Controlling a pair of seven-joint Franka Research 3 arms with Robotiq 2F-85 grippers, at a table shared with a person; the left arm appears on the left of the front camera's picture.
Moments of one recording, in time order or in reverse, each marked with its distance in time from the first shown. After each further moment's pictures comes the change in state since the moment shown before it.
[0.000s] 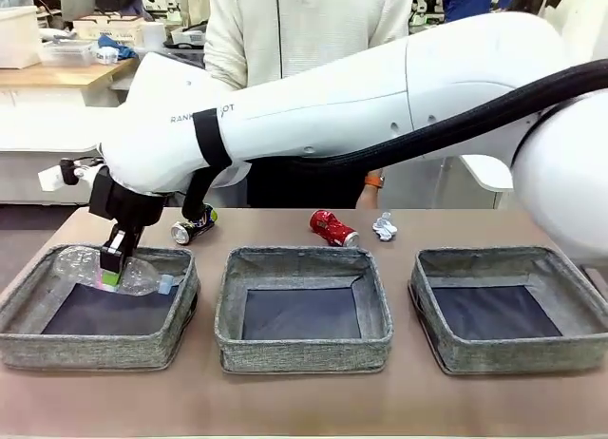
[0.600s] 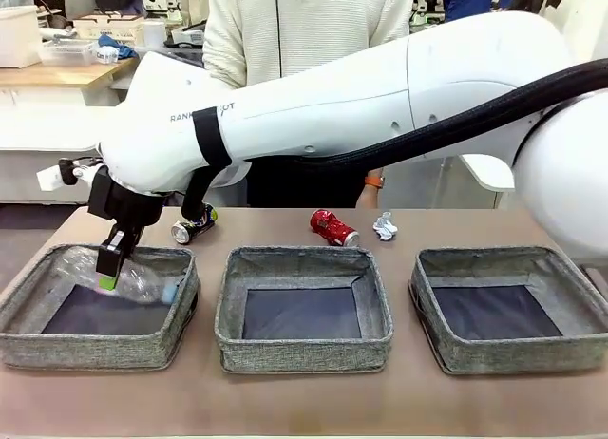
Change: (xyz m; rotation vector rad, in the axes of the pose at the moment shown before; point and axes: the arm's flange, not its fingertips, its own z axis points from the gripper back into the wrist) left arm 0.000 0.000 0.000 0.000 0.000 0.000; right arm 0.000 0.002 0.000 0.004 0.001 0.001
